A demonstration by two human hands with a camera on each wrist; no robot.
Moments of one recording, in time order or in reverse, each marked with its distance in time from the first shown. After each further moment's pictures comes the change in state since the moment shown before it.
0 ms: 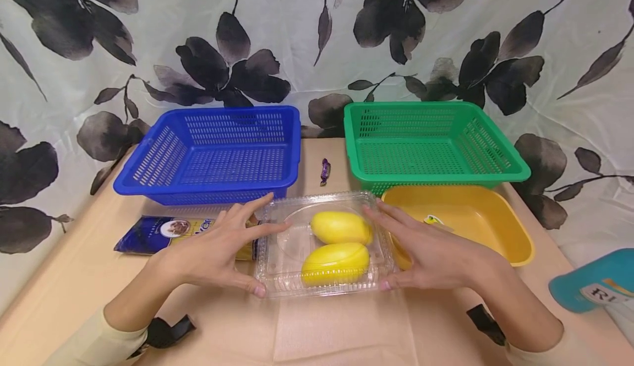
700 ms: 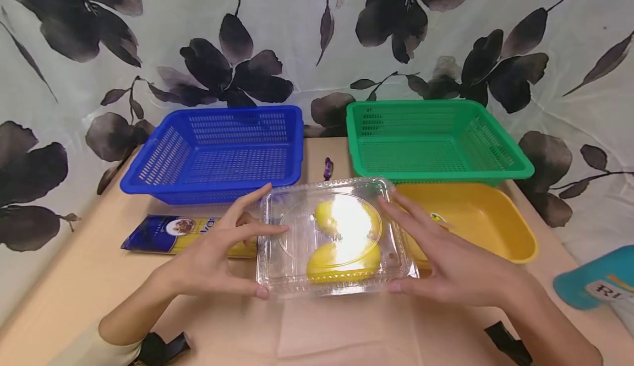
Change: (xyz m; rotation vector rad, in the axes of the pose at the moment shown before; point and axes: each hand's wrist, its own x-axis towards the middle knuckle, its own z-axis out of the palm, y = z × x) left_hand -0.011 0.009 0.007 -0.227 0.283 0.181; right_hand -0.026 -0.015 -0.006 0.039 0.164 -0.046
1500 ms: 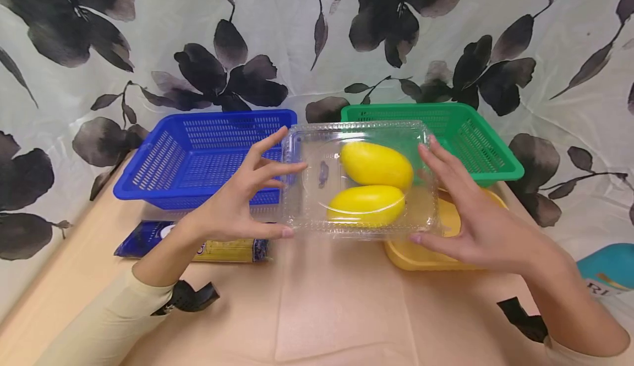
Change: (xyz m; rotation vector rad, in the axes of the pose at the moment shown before) left_hand 0.085 0.004 -0.023 -0.133 0.109 0.230; right_hand 0.006 0.017 -0.054 -0.070 0.314 -0.261
